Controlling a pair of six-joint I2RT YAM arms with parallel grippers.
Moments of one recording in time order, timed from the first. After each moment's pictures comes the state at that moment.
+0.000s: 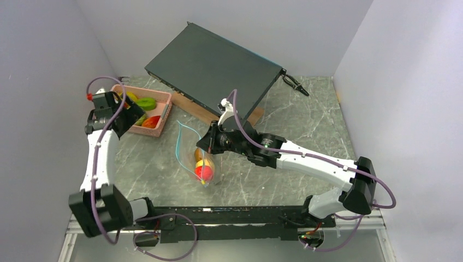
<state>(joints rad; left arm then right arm) 0.22 1.18 1.08 -0.58 0.02 -0.53 1.10 1.40 1.24 -0.23 0.10 0.87</state>
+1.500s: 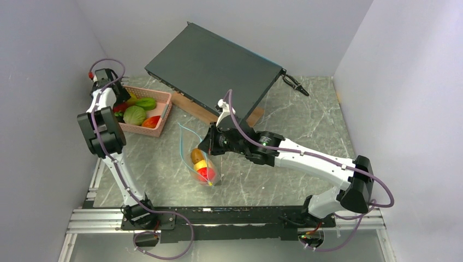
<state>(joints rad) 0.36 2.19 1.79 -0.44 -0.23 -0.34 1.10 1.42 1.29 -0.34 0.09 0.84</state>
